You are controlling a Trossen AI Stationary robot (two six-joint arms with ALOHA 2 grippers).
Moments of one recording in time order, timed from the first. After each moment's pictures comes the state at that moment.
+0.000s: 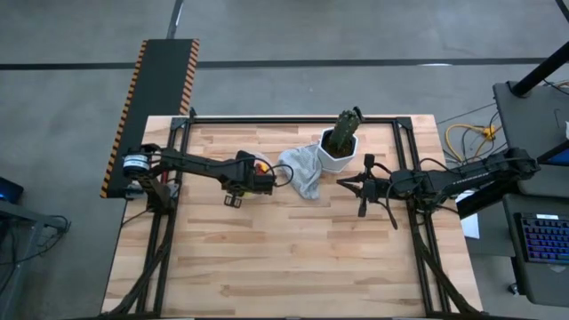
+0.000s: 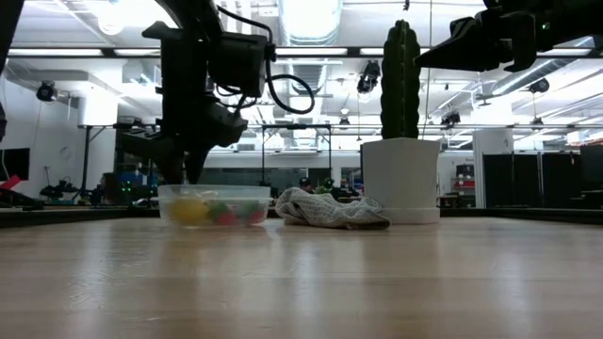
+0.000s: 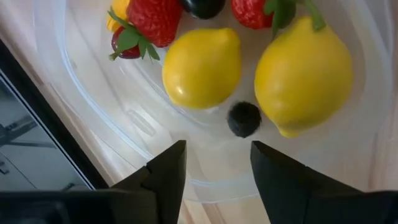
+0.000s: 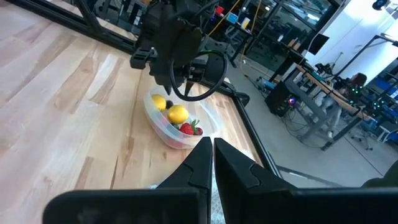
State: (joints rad) left arm 0.05 1.71 1.15 -1.05 -0.47 0.29; right arm 0.18 0.82 0.39 0.23 0.39 -0.42
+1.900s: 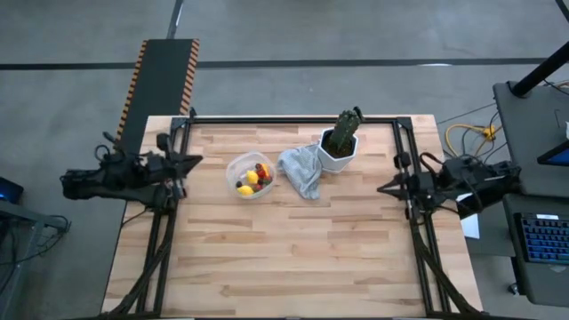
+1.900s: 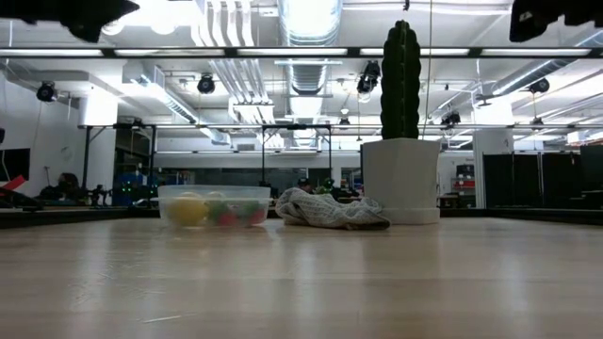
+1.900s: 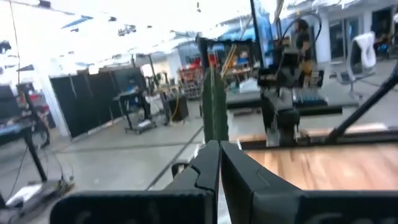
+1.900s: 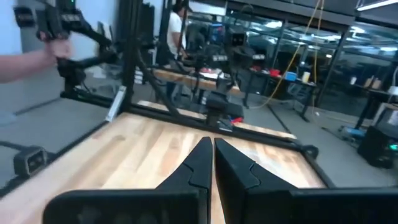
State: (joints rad) left arm -0.11 0.20 0.48 -0.19 -0.41 0.27; right arm 0.24 0.15 0.41 -0.24 0.11 -0.21
